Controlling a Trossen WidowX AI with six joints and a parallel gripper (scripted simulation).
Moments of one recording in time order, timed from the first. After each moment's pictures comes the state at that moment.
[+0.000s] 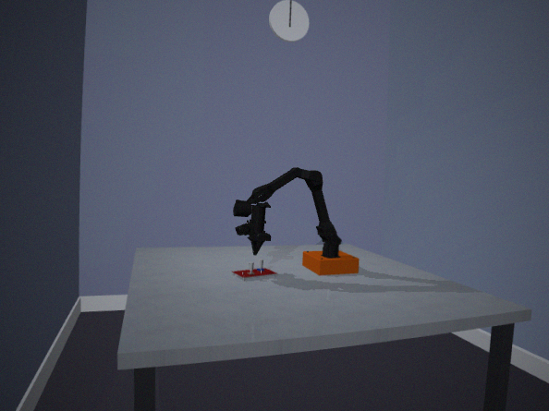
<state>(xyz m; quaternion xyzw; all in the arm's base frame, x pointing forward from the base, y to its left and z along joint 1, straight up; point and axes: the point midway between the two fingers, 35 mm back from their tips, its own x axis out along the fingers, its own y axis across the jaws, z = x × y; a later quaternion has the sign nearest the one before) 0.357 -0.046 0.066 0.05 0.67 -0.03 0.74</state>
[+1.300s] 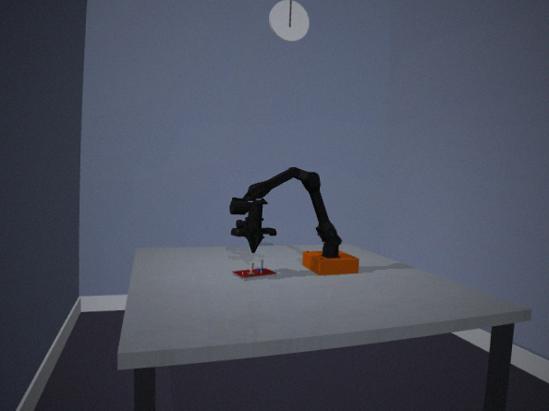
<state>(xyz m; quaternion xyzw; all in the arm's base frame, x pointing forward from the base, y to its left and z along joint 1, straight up) 0.376 -0.024 0.081 0.49 0.51 -0.45 0.54</state>
